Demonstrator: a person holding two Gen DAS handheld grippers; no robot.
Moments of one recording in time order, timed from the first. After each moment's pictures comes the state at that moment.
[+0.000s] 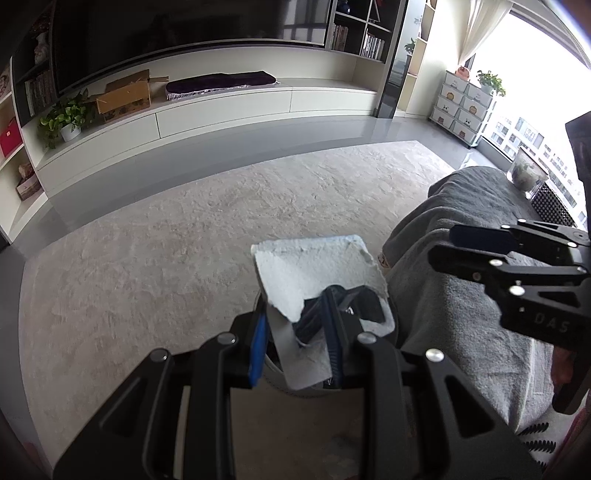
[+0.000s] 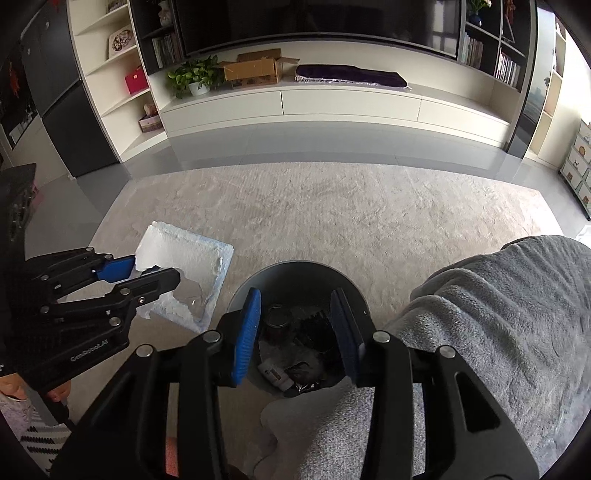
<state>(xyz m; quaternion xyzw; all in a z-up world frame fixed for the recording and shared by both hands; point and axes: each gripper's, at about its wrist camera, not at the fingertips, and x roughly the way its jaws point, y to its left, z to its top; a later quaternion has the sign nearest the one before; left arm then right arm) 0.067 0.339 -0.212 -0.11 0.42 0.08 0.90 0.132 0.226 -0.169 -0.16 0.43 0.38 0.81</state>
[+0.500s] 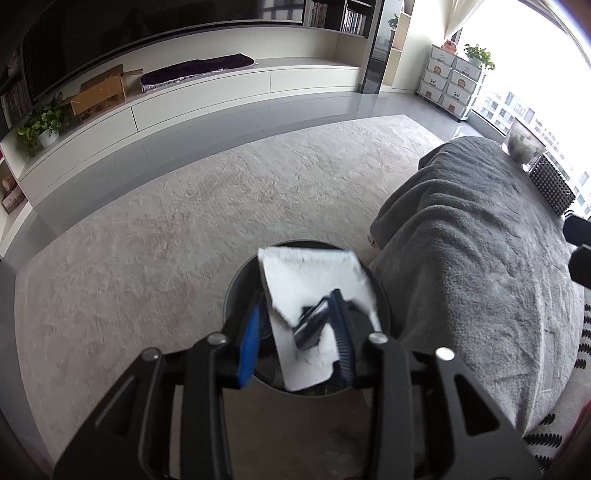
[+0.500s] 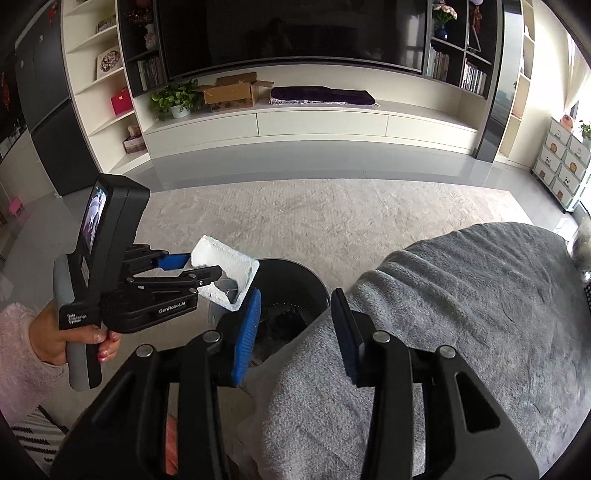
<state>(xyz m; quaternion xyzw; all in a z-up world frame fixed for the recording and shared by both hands) 0.106 0.319 -0.237 -0.09 0.46 0.05 0.88 0.102 0.154 -0.133 -0.14 0.40 0.34 0.84</state>
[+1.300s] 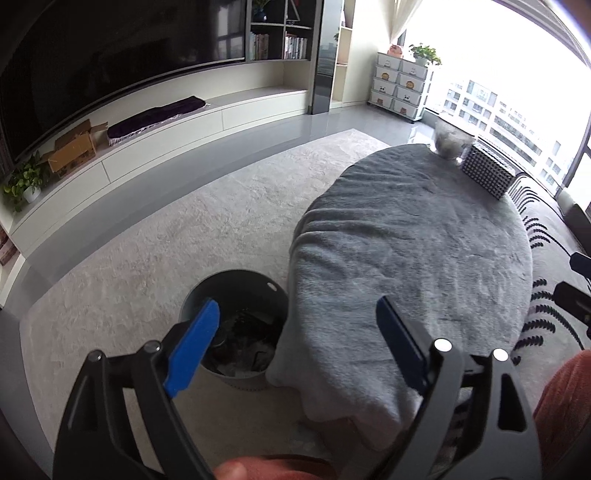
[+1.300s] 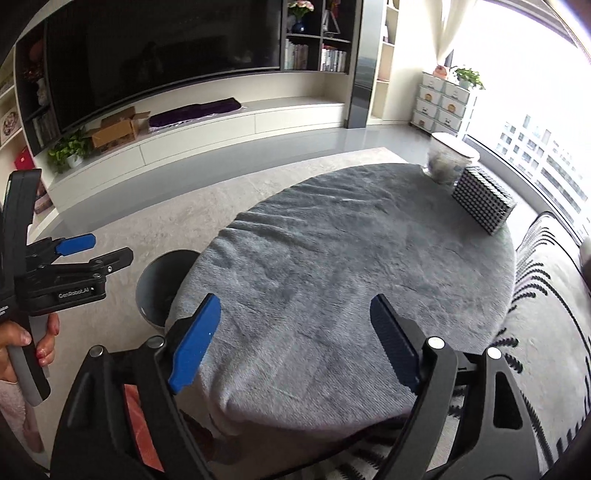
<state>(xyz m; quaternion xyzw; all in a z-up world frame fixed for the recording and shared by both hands) 0.056 0.189 -0.116 -0.03 0.42 -0.02 0.91 0.017 -0.019 -0.057 -0.07 0.40 0.10 0.91</state>
